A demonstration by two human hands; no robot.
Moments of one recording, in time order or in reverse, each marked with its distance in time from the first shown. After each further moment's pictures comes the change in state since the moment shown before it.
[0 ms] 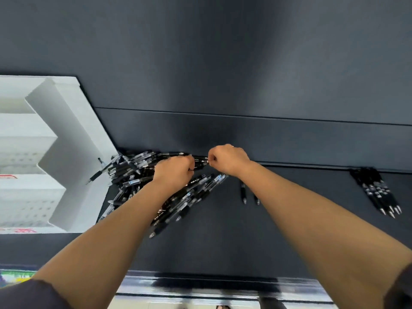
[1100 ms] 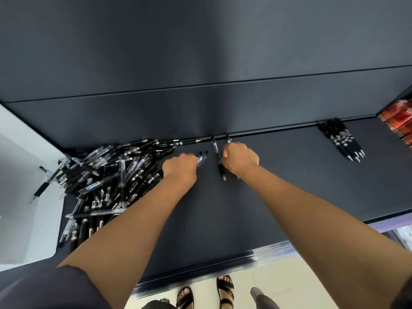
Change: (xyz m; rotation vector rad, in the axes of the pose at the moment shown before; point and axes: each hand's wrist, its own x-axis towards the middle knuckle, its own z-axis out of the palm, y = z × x) left_hand 0.023 0.068 0.059 0.263 -0.250 0.104; right_hand -0.048 0.063 0.056 0.175 0.016 0.588
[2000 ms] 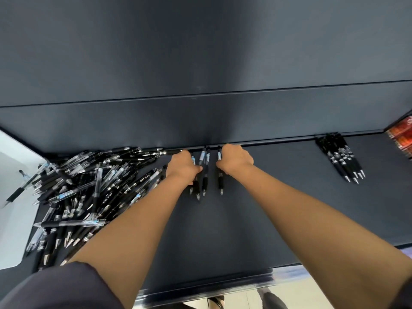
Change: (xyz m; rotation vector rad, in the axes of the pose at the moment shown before) left_hand 0.039 0.050 -0.013 -0.841 -0.049 -0.295; right_hand 0.042 0.031 -0.020 0.039 -0.080 0.010
